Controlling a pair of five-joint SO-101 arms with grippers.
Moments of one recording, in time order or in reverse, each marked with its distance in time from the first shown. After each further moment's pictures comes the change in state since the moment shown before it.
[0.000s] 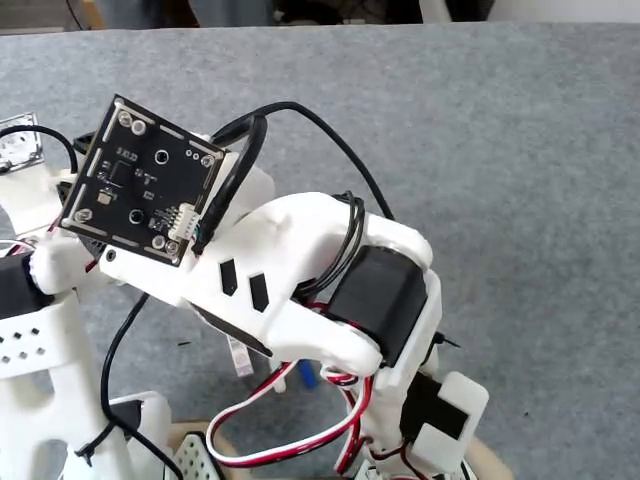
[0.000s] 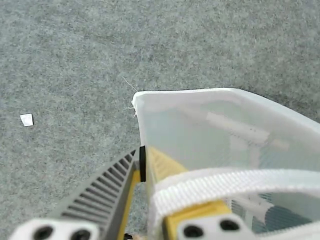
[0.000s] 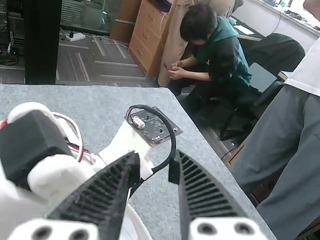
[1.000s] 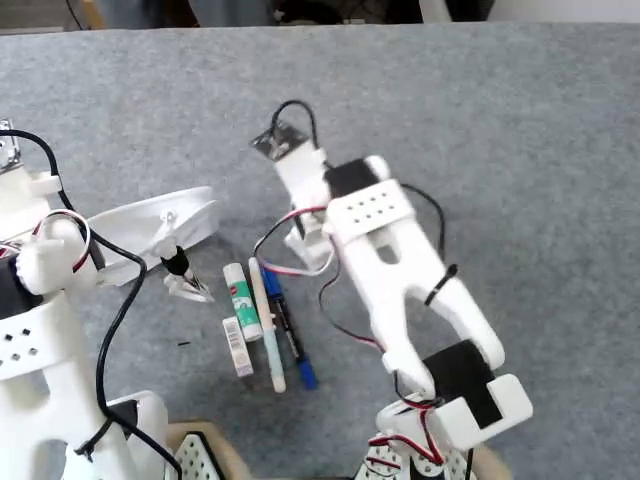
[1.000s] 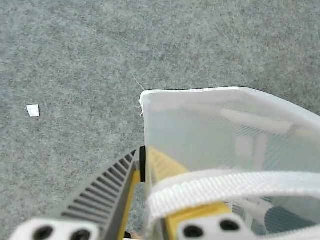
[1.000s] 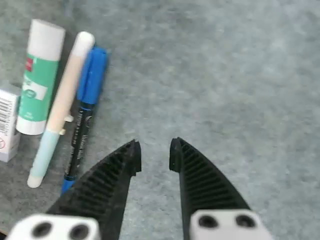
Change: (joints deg) left arm -4.7 0.0 0.1 0.0 0.1; right arm 33.7 -4.6 82.5 -9.5 -2.7
